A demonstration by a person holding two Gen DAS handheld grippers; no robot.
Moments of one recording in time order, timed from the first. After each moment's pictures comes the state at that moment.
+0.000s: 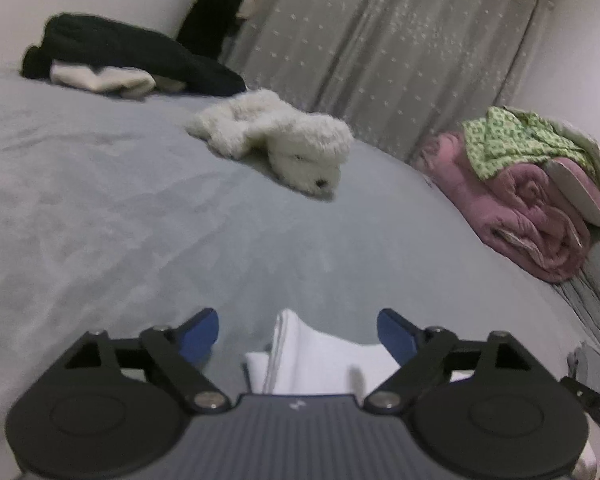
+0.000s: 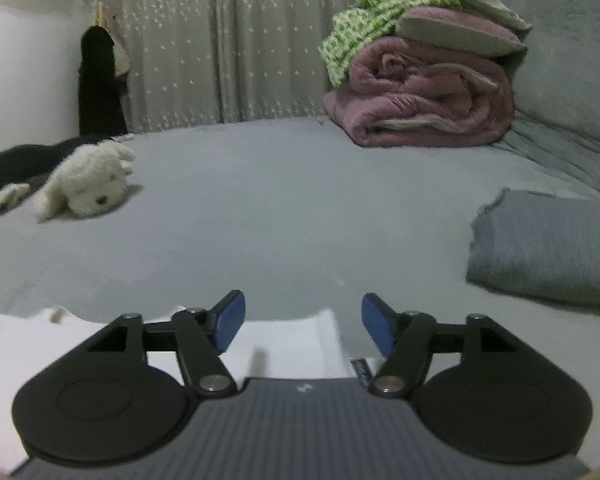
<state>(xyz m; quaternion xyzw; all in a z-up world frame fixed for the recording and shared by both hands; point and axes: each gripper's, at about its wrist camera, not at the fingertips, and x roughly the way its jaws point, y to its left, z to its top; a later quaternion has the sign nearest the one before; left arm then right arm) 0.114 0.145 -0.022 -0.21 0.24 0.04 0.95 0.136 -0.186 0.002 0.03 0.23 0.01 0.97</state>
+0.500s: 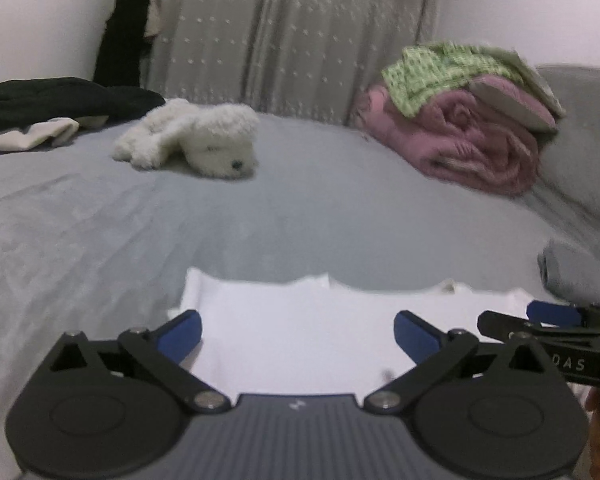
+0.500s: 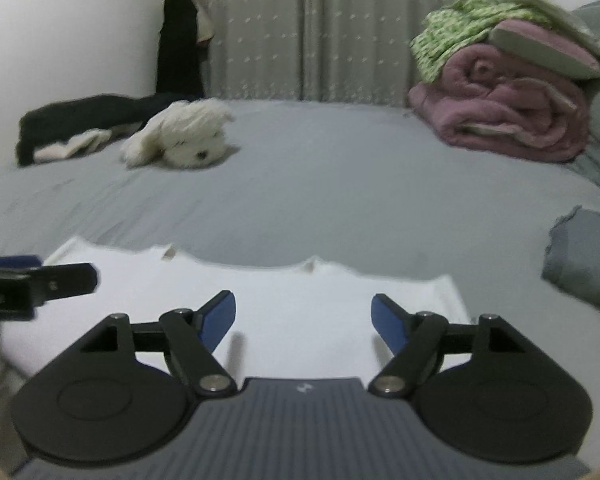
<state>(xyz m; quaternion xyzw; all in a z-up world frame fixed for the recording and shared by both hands) 0.087 0.088 -0.018 -0.08 0.26 -0.05 0.96 0.102 -0.133 -0.004 -0.03 0.26 0.12 0.96</state>
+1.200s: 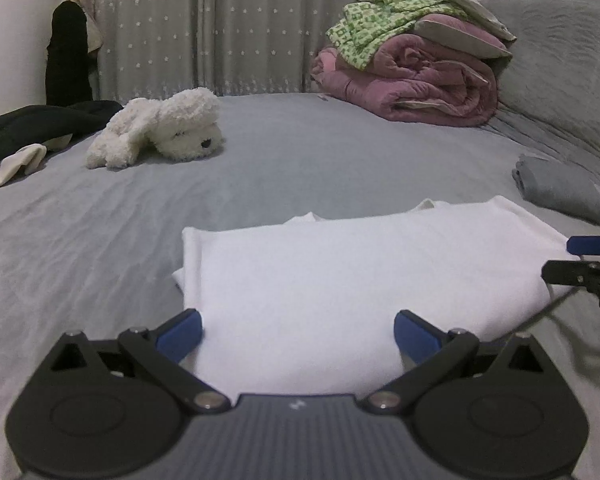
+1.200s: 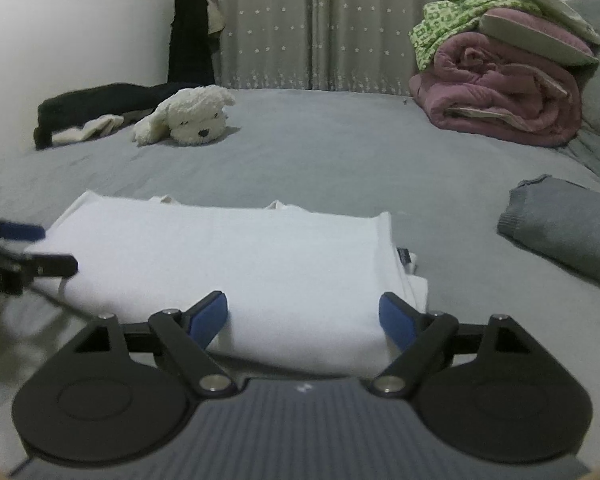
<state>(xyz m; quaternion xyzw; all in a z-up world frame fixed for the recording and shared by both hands) 0.056 0.093 -0.028 0.02 0.29 -0.10 0.95 0.049 -0.186 -0.010 -0.03 0.27 0.14 0.95</state>
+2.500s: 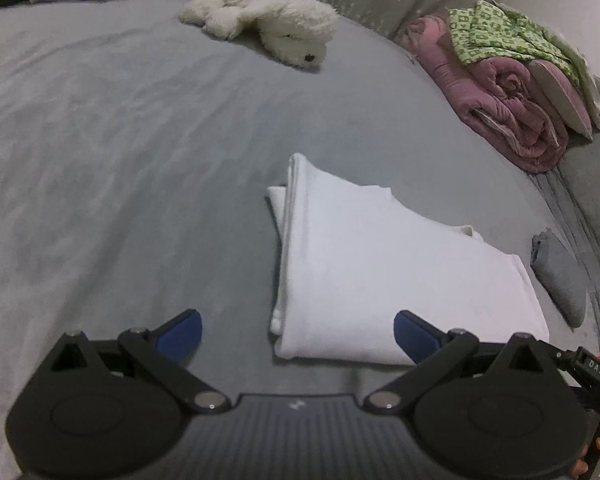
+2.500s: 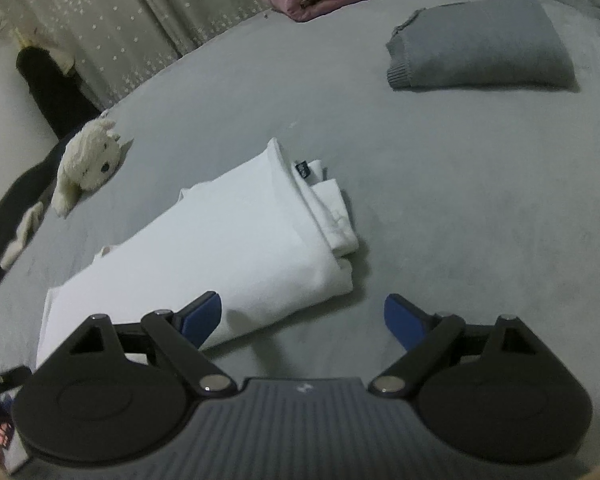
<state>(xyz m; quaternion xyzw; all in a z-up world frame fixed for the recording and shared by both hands) 0.063 0.174 -0.016 -0.22 0.44 -0.05 0.87 0.059 -0.230 -0.008 0.23 0.40 0.00 0.89</state>
